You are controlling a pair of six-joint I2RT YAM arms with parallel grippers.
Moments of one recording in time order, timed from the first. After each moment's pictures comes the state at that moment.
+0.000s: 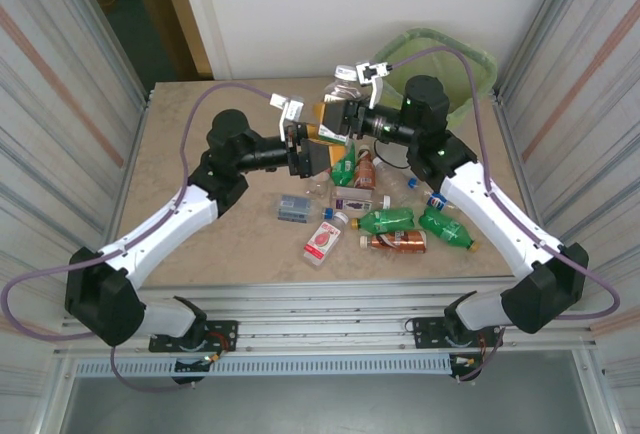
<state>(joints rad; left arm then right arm) -0.58 1.34 1.11 0.32 0.83 -0.65 0.53 1.38 1.38 -0.01 -0.60 0.56</state>
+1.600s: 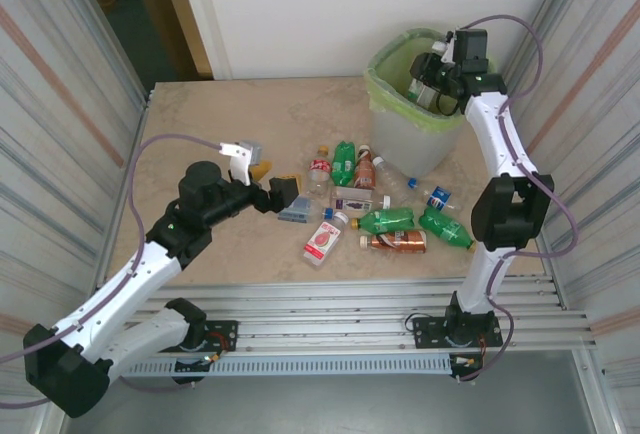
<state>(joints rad) -0.56 0.92 0.76 -0.07 0.27 -0.34 0.05 1.91 1.91 -0.55 -0.19 0.47</state>
